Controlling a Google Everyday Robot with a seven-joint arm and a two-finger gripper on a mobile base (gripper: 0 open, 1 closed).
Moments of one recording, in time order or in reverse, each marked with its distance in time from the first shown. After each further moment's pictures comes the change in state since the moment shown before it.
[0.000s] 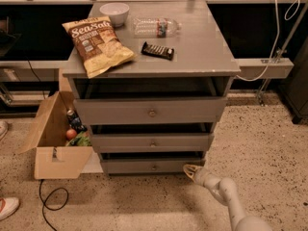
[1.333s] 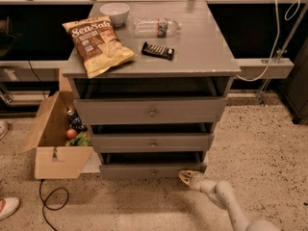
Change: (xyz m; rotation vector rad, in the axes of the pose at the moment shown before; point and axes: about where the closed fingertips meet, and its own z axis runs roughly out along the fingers) arm -0.013 0.039 -0.007 -0.087 0.020 -0.006
